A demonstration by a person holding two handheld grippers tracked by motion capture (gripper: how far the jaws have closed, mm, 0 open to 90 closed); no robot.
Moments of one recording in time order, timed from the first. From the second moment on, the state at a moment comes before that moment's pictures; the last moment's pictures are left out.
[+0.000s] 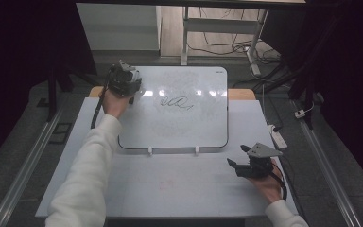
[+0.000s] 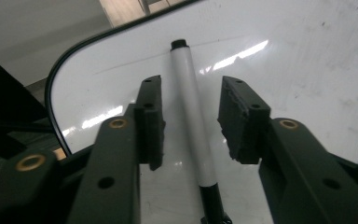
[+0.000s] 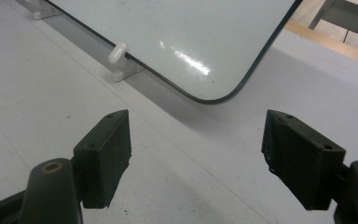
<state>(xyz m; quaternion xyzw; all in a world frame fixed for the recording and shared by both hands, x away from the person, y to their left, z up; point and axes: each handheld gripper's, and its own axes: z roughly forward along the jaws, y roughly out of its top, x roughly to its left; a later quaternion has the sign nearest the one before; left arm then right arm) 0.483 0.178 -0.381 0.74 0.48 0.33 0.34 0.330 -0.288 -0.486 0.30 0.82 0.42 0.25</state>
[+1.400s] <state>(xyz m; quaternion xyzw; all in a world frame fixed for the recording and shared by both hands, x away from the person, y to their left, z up) 0.405 0.178 -0.385 0.76 0.38 0.27 0.45 0.329 -0.279 -0.491 0.30 0.81 0.44 0.24</state>
